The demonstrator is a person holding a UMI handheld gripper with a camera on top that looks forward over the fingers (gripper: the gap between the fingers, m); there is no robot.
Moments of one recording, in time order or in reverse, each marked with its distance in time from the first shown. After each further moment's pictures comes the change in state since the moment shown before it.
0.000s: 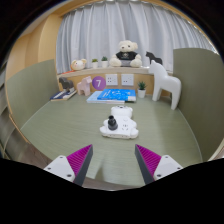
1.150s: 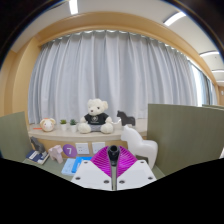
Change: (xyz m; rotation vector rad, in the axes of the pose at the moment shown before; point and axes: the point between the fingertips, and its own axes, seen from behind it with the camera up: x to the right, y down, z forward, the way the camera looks) arm 0.047 -0.300 0.041 0.486 0.326 0.113
